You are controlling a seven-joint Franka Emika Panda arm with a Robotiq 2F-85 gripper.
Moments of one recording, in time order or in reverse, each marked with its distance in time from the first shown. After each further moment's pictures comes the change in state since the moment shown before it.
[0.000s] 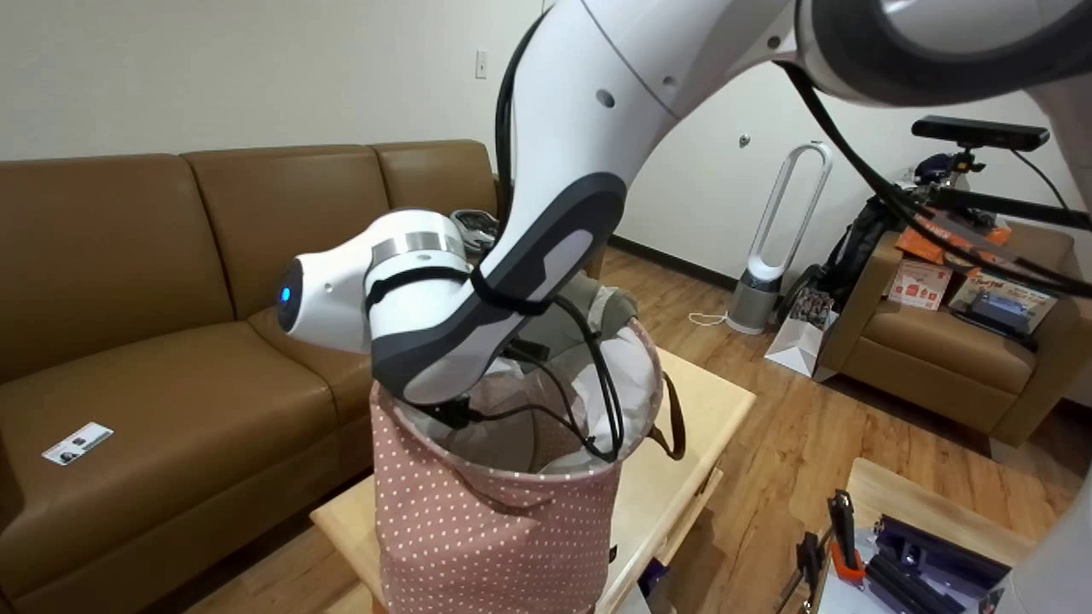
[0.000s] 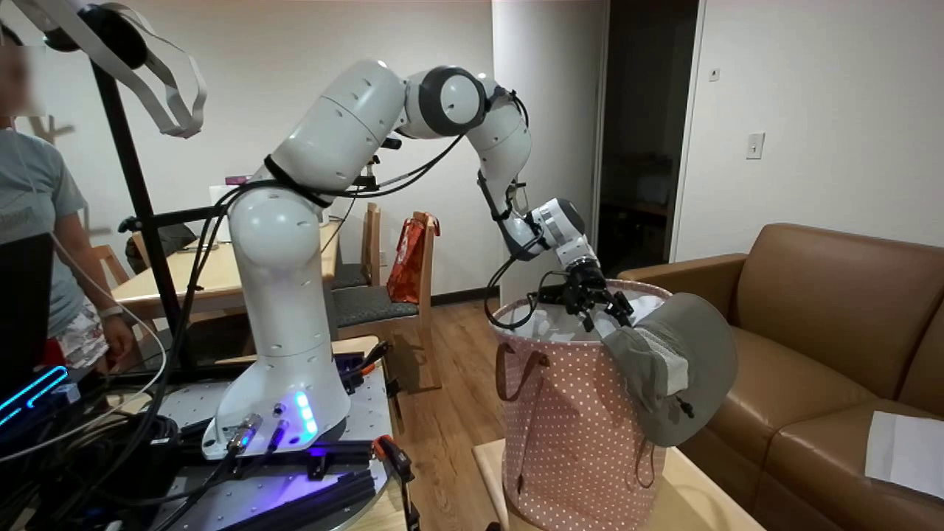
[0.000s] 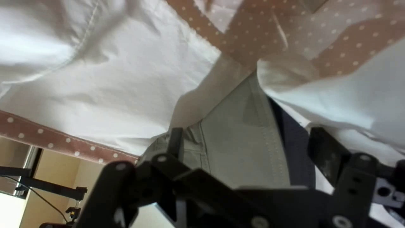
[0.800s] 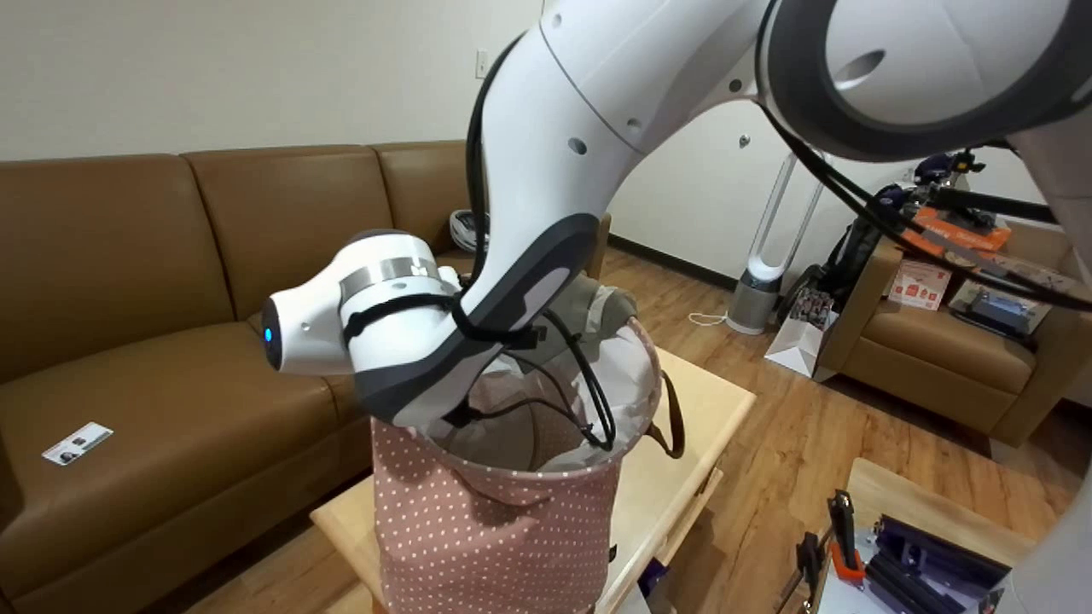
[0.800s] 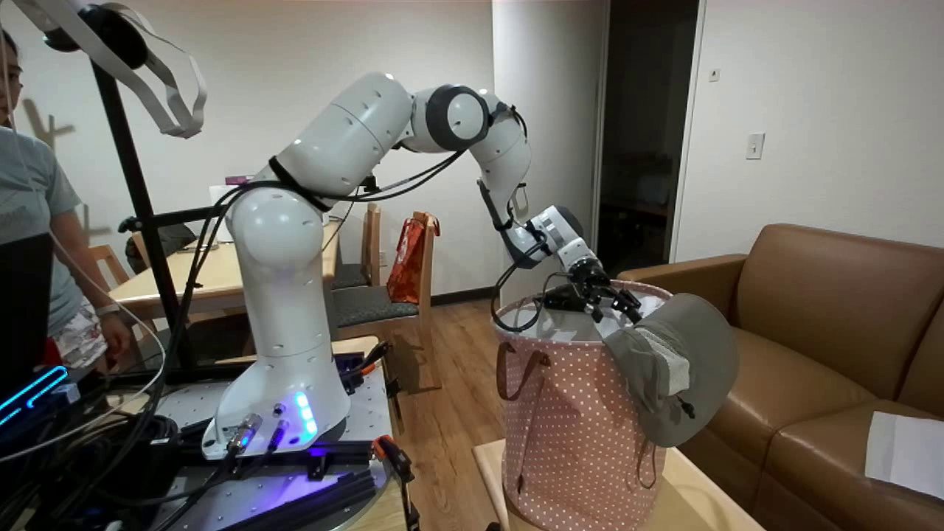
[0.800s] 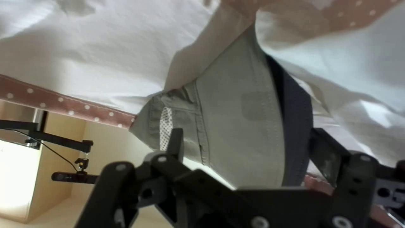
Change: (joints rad) arm 0.049 0.081 -0.023 0.094 -0.110 -0.154 0.005
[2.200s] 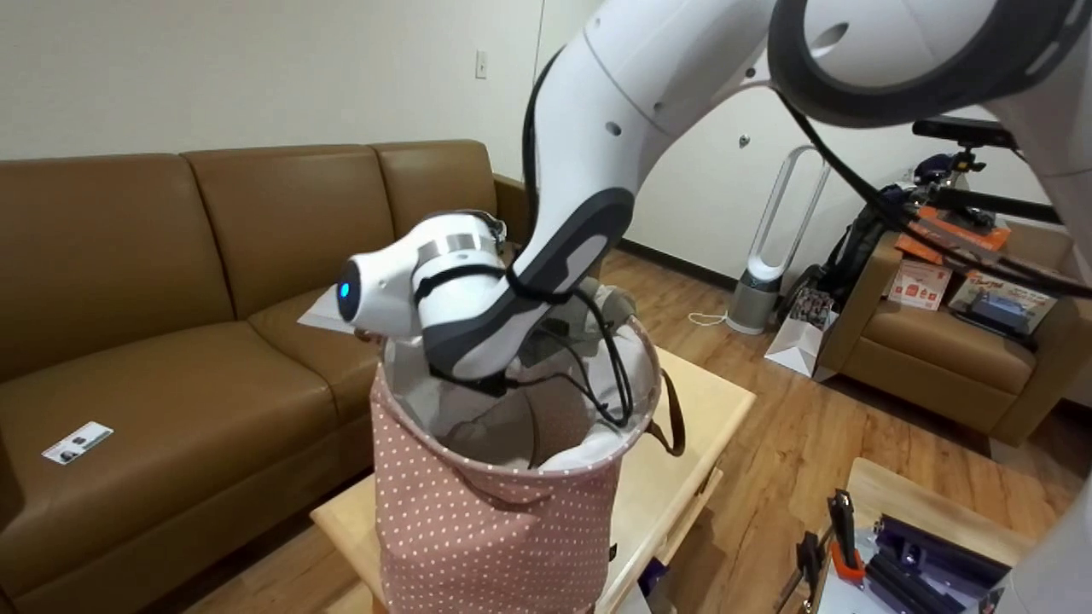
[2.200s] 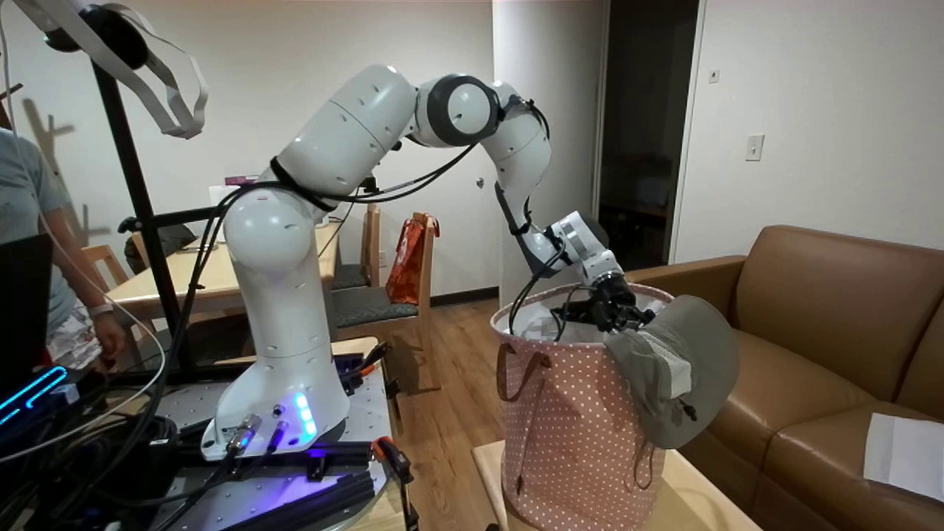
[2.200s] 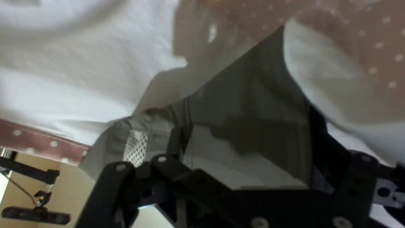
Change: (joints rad) arm -0.175 -0.043 0.027 -0.069 -0.028 0.187 -0.096
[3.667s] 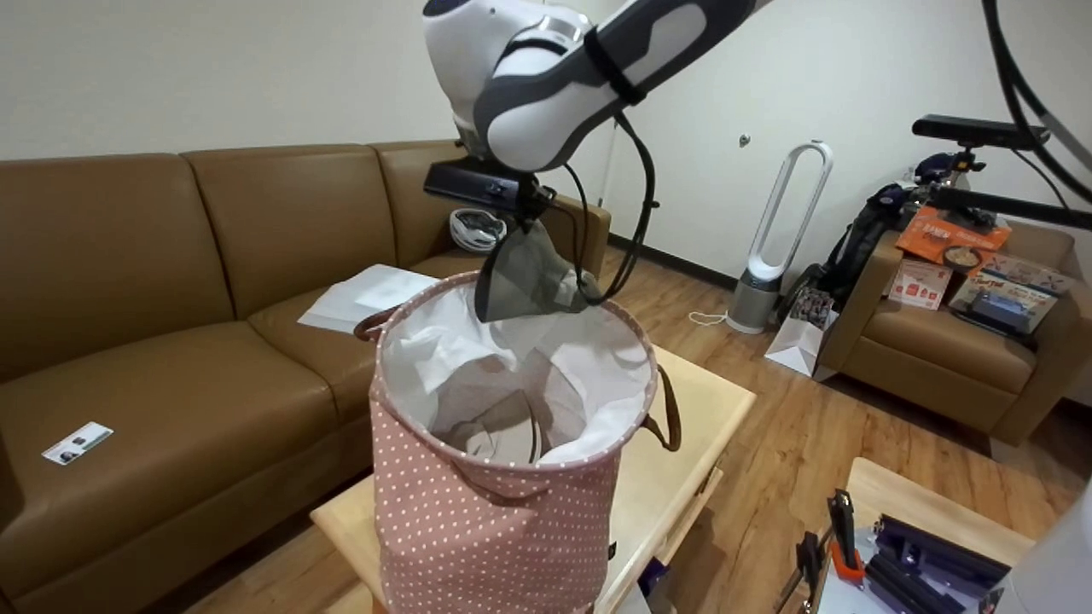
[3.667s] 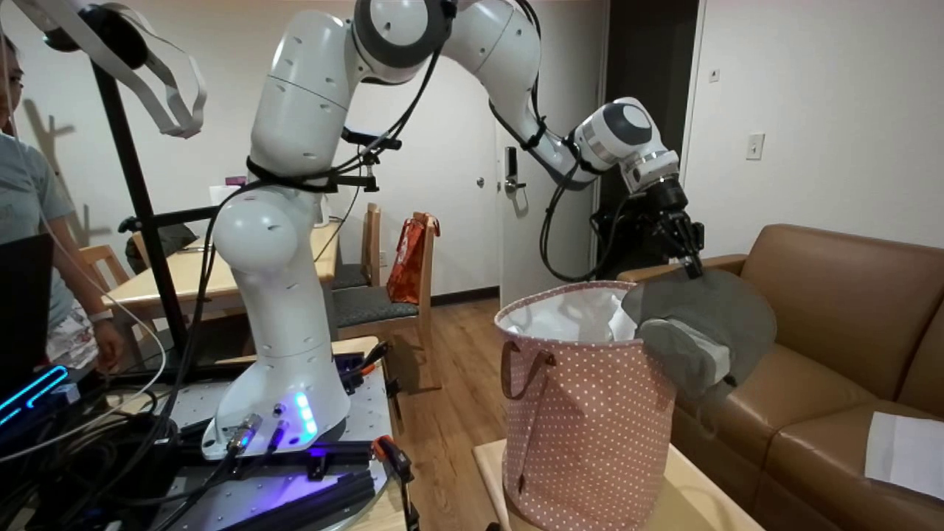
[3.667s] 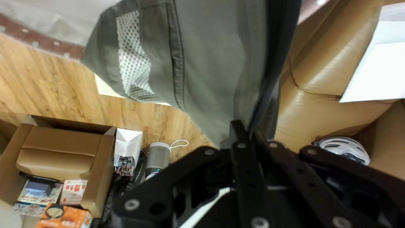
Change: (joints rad) arm -0.138 -0.394 -0.054 -0.084 0.352 0.440 -0.455
